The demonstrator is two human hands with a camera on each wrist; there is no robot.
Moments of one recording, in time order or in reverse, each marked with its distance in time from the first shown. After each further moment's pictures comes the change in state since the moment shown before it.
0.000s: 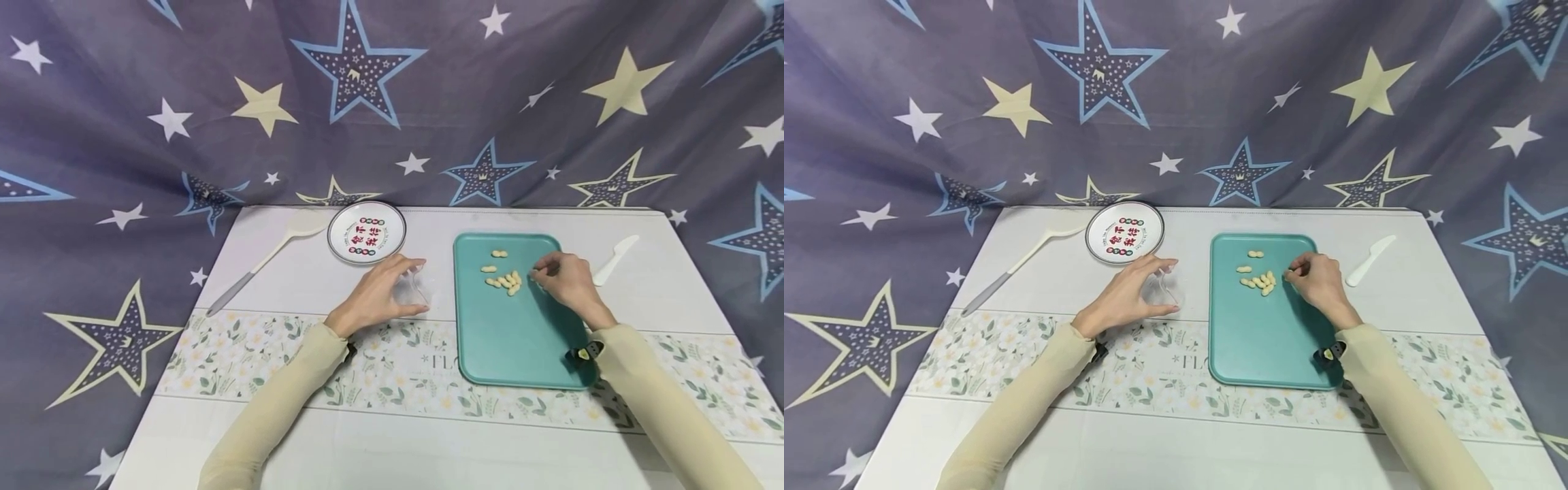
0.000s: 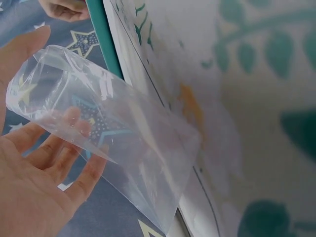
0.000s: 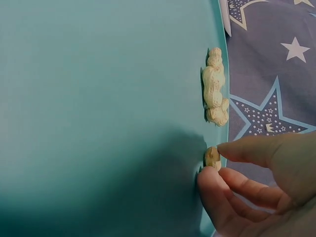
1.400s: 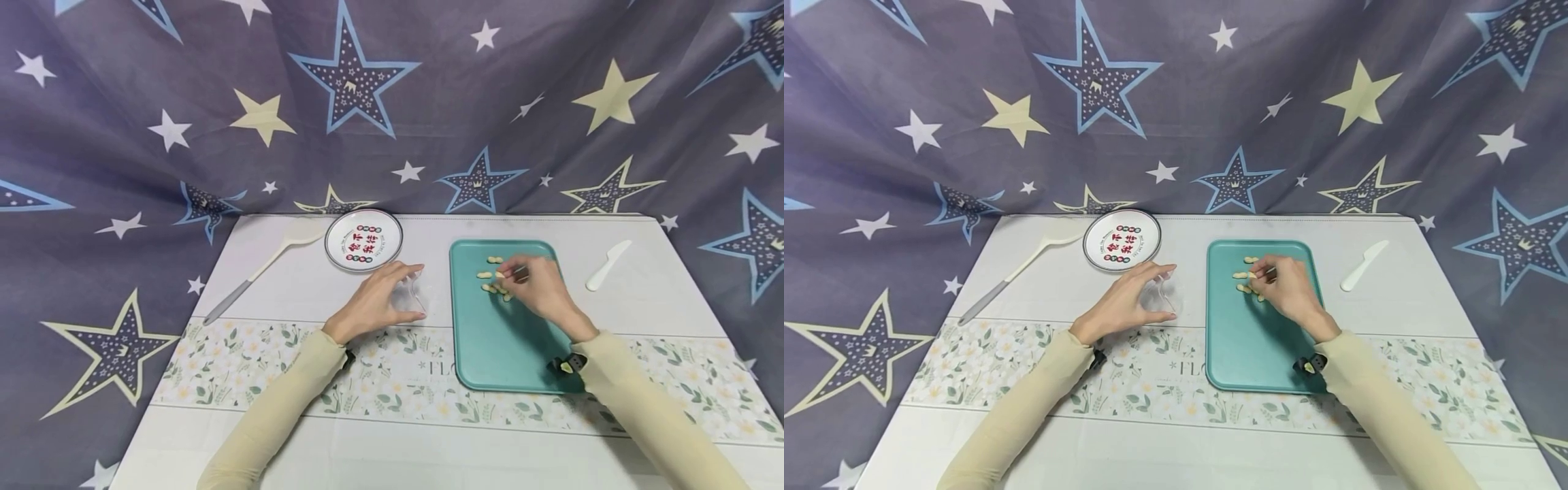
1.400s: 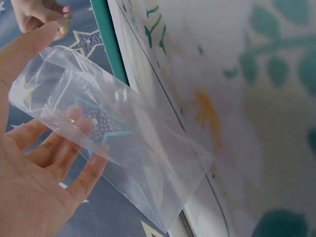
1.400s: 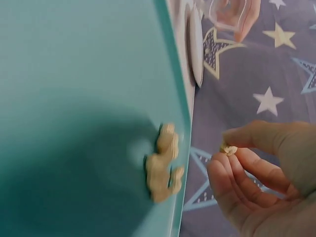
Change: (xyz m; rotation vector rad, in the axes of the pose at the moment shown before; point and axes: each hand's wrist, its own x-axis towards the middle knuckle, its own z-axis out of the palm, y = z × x) left_hand 0.000 0.002 0.000 0.008 -0.011 0.029; right_hand -0.010 -0.055 0.006 0.145 -0.039 -0.190
